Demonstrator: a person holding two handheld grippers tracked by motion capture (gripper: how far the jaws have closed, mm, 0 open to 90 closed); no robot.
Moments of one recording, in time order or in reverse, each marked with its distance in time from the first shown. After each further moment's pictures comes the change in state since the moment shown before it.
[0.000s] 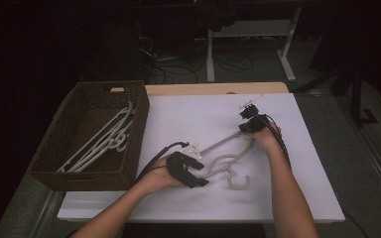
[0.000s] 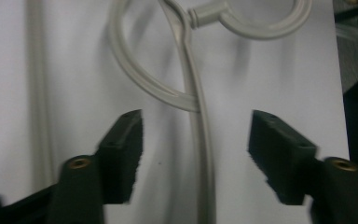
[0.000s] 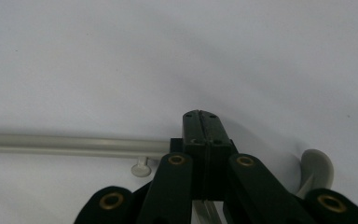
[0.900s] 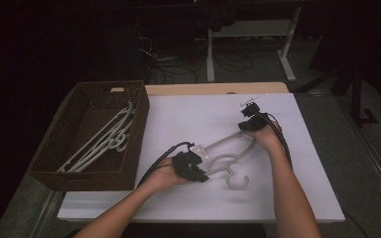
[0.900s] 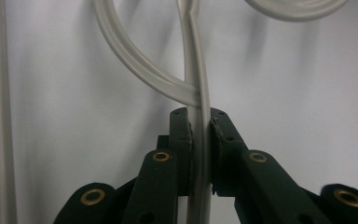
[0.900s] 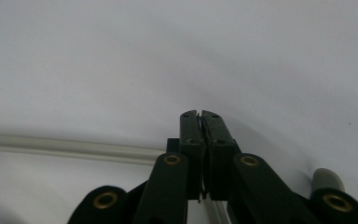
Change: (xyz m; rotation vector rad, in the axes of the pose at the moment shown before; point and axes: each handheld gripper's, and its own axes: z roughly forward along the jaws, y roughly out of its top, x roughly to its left) left arm 0.008 0.003 0.012 0.097 -0.020 -0.078; right arm -0.003 0.003 -0.010 -0.040 0.054 0.027
